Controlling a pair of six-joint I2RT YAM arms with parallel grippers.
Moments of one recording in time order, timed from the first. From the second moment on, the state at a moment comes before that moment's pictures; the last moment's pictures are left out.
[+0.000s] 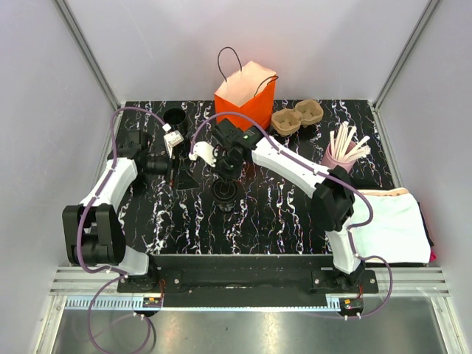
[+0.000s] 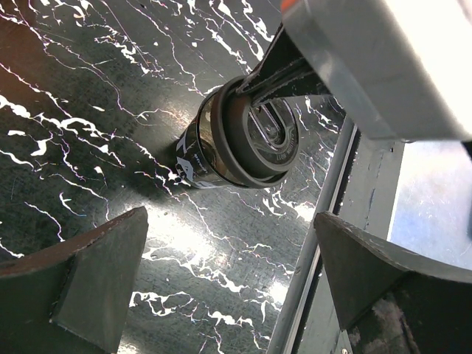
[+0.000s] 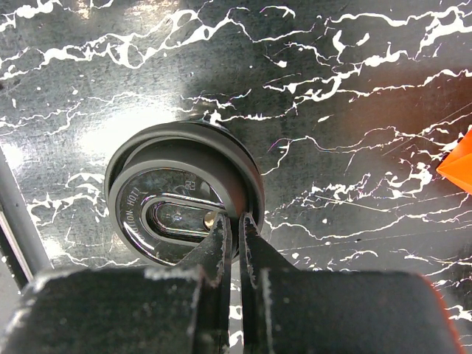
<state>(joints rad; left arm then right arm) 0.02 1.46 1.07 -0.75 1.13 0.50 0.84 2.07 1.96 -0.98 -0.26 -0.56</state>
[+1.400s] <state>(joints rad) 0.02 1.46 1.07 -0.75 1.13 0.50 0.81 2.15 2.11 -1.14 -0.34 -0.53</state>
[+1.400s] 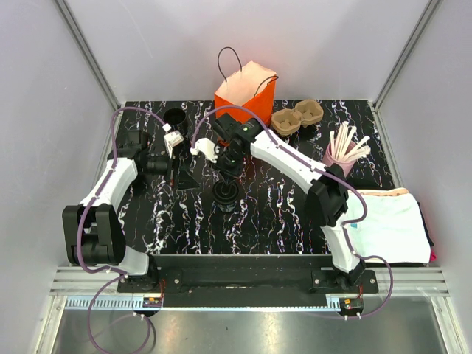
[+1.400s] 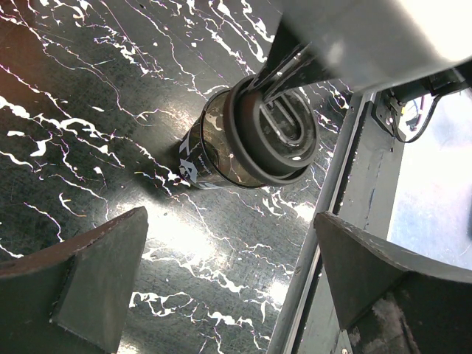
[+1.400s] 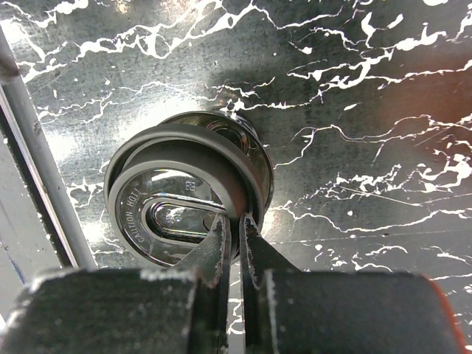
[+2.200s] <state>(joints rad) 0.02 1.46 1.05 -0.75 1.14 0.50 0.81 2.19 2.10 -1.12 -0.33 -0.52</state>
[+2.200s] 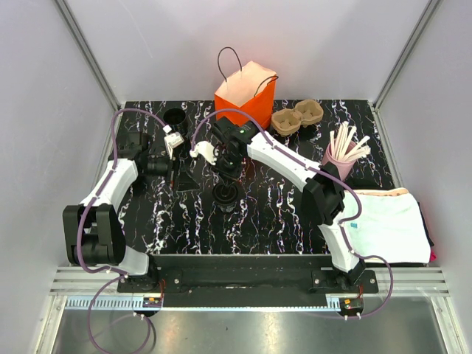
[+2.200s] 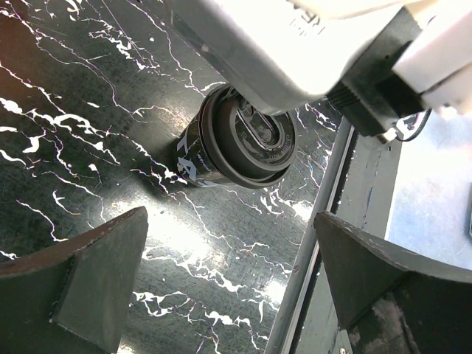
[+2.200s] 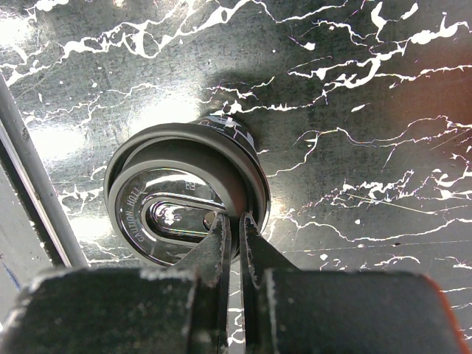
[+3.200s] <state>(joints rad) 0.02 1.46 1.05 -0.75 1.14 0.50 0.81 2.19 2.09 -1.13 -0.33 -0.52</state>
